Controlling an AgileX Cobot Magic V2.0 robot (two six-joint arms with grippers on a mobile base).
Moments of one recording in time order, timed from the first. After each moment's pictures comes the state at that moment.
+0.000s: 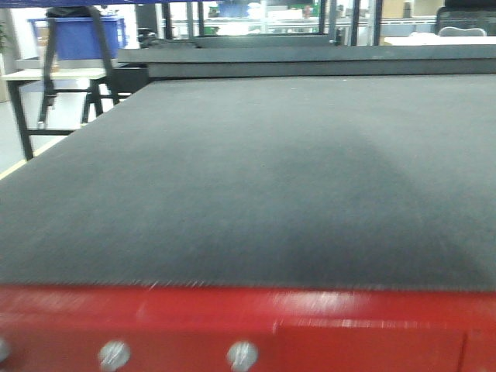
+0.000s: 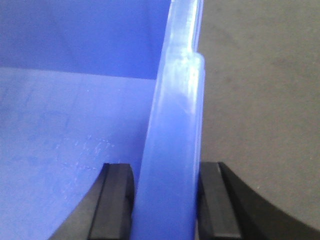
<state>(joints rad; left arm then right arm) 0.02 1.01 -1.54 -0.17 1.27 -0.10 0.25 1.09 -1.62 0.07 1.30 0.02</state>
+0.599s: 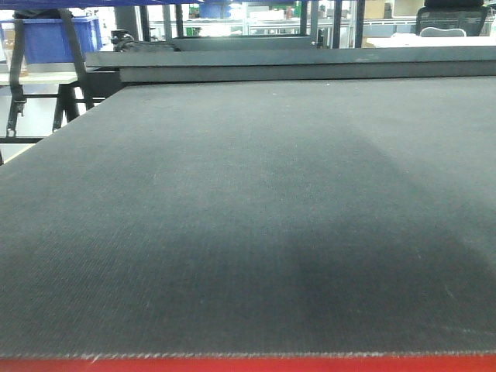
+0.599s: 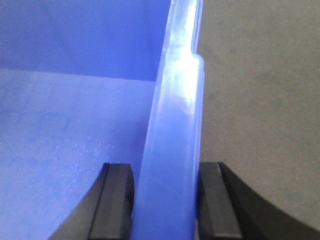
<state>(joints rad) 0.02 1.01 -1.54 -0.17 1.27 -0.10 0.25 1.09 -1.62 0.07 1.30 0.02</state>
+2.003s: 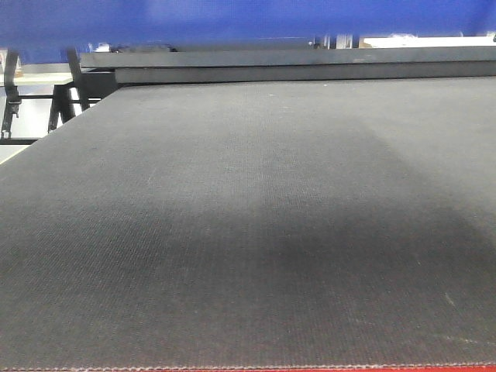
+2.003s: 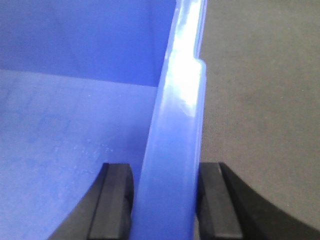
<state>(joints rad) 0.02 1.16 -1.54 -0.21 1.12 0.00 0.25 1.09 -1.47 0.02 1.09 0.03</state>
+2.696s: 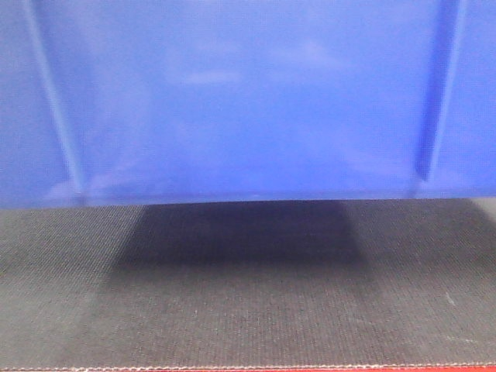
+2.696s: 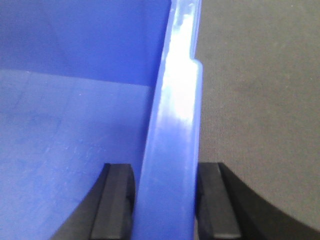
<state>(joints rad) -0.14 1.30 -1.25 0.00 0.74 -0.09 0.23 1.21 -1.20 -0.05 0.74 0.06</state>
